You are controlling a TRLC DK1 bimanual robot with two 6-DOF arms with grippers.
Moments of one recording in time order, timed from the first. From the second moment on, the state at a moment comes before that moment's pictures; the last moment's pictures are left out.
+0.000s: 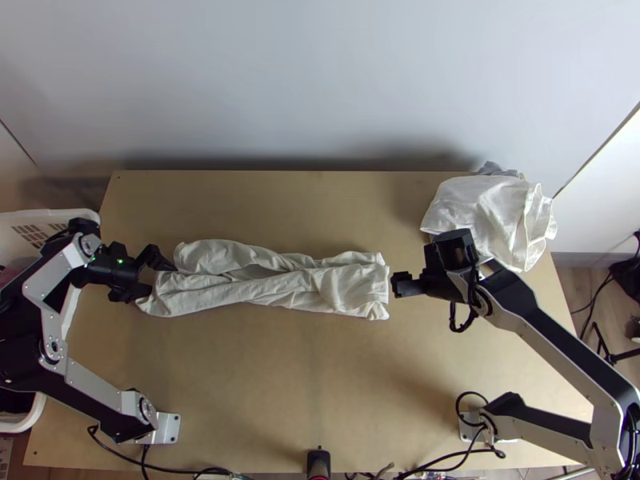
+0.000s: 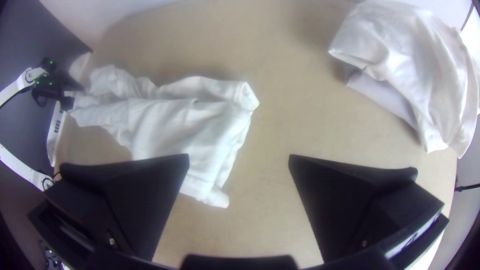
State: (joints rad) left arm 0.41 1.75 1.11 -0.82 0.54 -0.26; right arm 0.47 1.24 0.92 -0.60 -0.08 0.32
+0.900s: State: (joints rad) left arm 0.23 1.77 1.08 -0.63 0.64 -0.43; right arm 0.46 1.24 0.95 -0.65 -0.08 0.32
